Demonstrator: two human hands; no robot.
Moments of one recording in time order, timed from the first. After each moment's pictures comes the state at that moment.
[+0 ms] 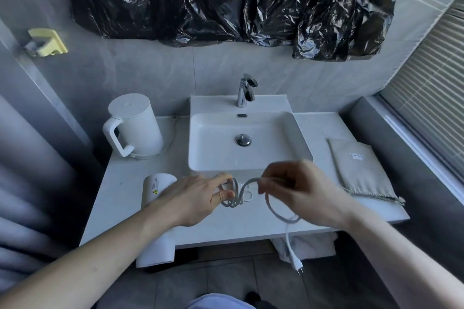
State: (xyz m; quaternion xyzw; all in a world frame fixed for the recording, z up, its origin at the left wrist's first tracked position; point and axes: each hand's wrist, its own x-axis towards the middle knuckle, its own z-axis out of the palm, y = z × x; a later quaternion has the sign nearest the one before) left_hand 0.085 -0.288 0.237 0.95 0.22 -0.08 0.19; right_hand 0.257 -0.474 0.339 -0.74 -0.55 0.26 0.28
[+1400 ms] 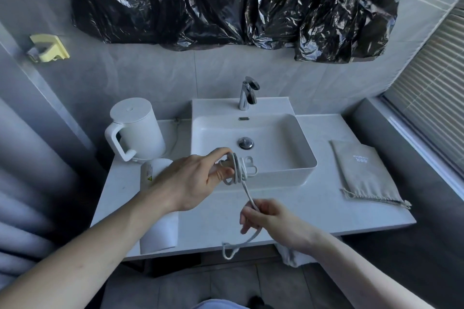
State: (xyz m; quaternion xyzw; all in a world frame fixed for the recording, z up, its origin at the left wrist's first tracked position) left_hand 0.089 -0.265 0.276 0.94 0.22 0.03 0.26; right_hand 0.247 -0.453 0.220 -0.67 -0.41 0.48 0.37
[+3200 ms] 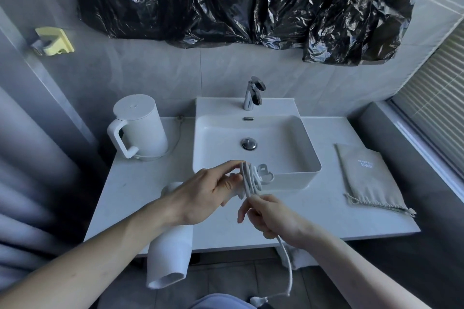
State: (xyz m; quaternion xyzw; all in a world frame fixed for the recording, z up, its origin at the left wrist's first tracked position) left_hand 0.093 -0.281 0.269 0.84 0.18 0.06 0.51; right_hand 0.249 -0.425 0.234 -0.68 -0.30 0.56 0.37
